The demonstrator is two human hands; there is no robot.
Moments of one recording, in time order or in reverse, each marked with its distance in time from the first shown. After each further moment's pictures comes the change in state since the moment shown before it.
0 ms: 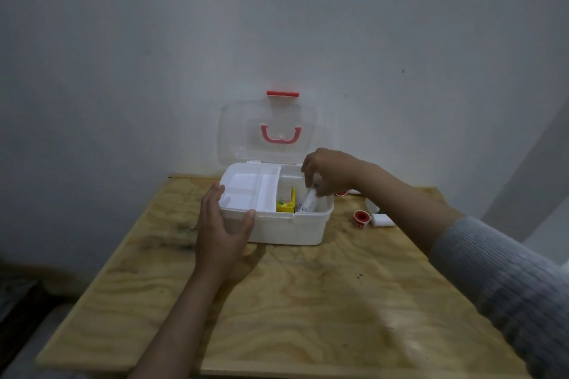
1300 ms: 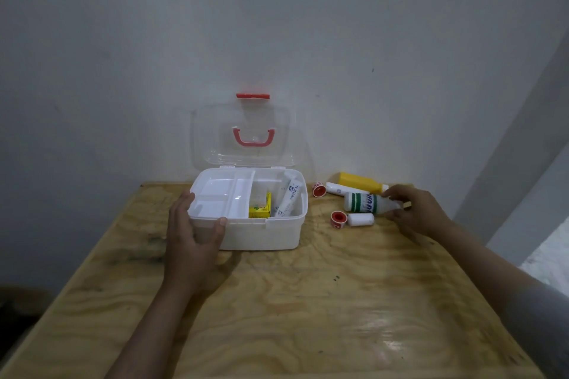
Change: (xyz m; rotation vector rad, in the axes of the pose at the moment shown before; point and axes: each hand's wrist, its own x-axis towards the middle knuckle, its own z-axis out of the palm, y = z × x) left_hand -0.001 0.004 0.001 0.008 0.015 0.028; right_hand -0.150 0.134 0.108 0.529 0.434 0.556
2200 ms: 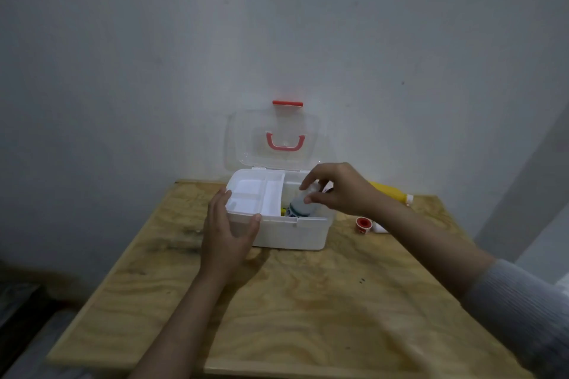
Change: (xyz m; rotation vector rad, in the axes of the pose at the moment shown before) left_hand 0.001 -0.002 -0.005 -0.005 -0.034 -0.014; right_hand 0.008 -0.216 0.024 0.123 -0.225 -0.554
